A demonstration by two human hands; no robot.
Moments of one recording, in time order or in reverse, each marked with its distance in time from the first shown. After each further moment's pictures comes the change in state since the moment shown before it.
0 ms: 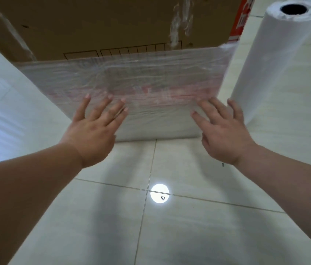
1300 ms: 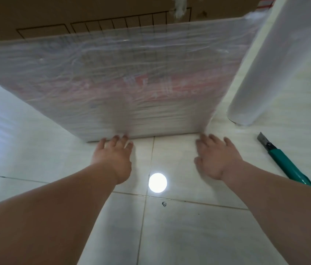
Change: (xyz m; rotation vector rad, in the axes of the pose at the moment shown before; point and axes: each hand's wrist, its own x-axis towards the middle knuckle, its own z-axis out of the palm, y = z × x) left_hand 0.035 0.075 0.081 -0.277 -0.657 -0.080; right_hand -0.012 -0.028 0.079 0.207 -0.812 0.286
